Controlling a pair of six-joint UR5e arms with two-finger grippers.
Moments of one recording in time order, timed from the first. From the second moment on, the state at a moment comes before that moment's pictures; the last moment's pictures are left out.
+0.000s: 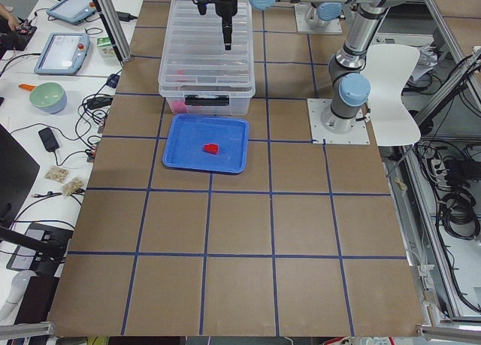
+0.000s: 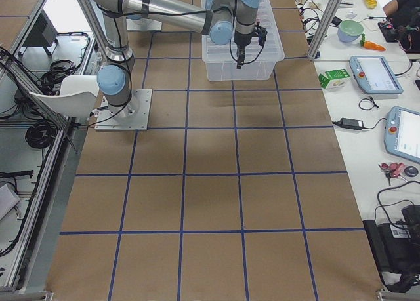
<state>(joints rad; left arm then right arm) -1.56 -1.59 -1.57 -1.58 1.62 -0.03 1.55 -1.35 1.65 -1.86 -1.54 0.04</state>
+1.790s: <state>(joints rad) -1.56 -1.59 -1.58 -1.58 1.62 -0.03 1.50 -1.33 1.66 -1.89 -1.60 0.01</state>
